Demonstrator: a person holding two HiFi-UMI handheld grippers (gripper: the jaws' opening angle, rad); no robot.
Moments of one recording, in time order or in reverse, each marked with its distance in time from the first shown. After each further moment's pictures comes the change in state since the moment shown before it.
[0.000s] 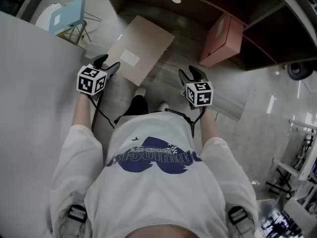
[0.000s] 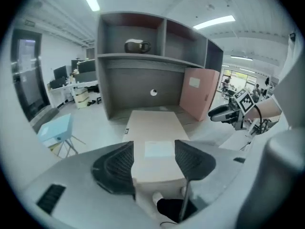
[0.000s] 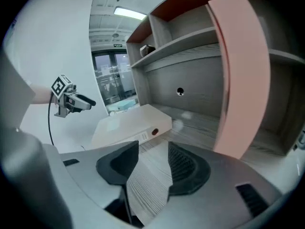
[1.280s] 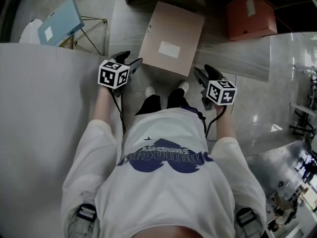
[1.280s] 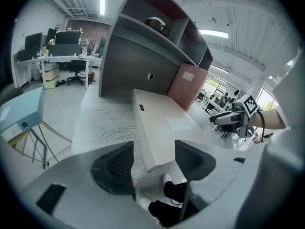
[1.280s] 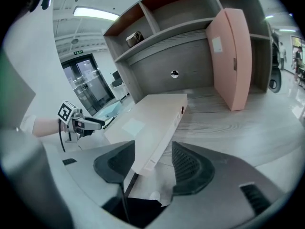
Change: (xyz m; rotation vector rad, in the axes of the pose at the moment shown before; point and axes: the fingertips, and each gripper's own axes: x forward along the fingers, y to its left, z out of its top) left arm 0.021 0.122 -0.074 -0.027 0.120 -0.406; right arm 0.047 0.171 -0.005 0.431 0.080 -0.205
